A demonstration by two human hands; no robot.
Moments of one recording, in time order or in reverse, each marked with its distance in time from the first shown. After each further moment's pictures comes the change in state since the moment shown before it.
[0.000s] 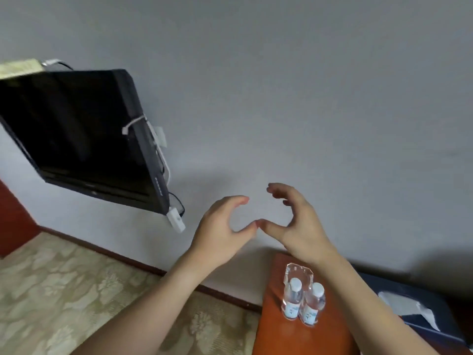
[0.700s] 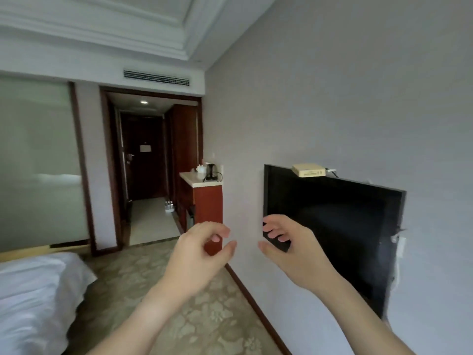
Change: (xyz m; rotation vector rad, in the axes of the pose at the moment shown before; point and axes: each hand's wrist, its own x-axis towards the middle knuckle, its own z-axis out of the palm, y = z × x) left_hand -0.256 -0.041 -0.512 0.436 0.770 -0.131; right_hand 0.001 -0.428 0.333 0.260 -0.490 -0.602
